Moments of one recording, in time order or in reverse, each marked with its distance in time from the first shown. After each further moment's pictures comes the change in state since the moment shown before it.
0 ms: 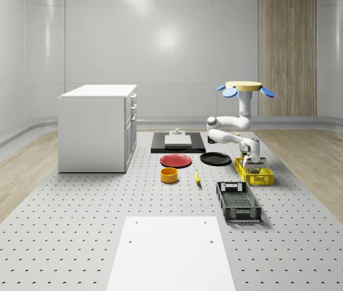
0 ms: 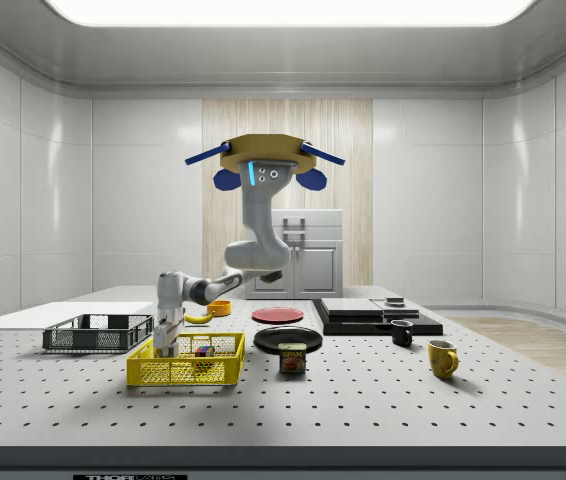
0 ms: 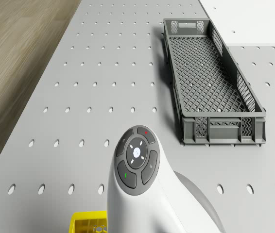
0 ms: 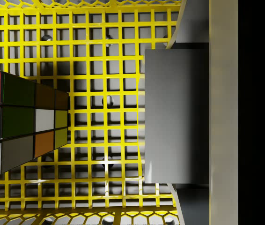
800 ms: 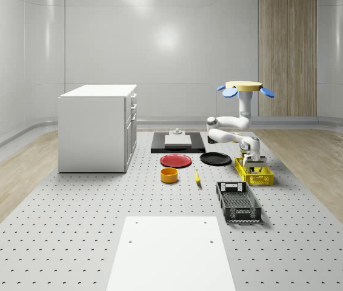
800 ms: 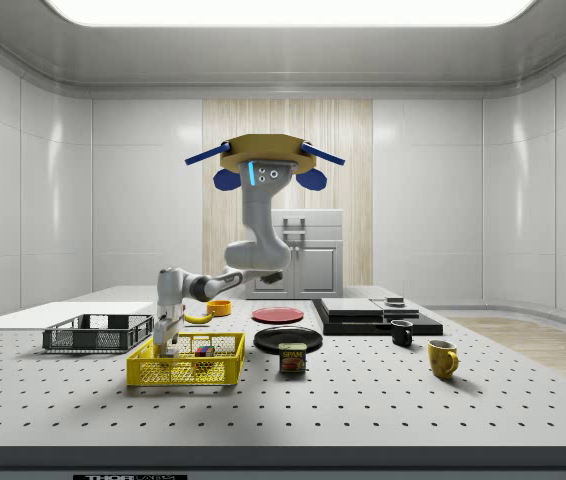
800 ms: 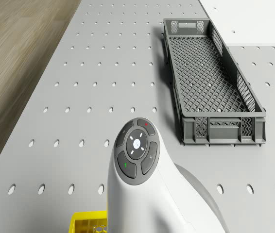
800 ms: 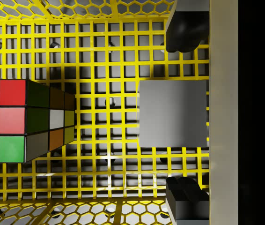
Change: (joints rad) arm 0.027 0.016 0.059 -0.030 0.047 -0.048 -0.008
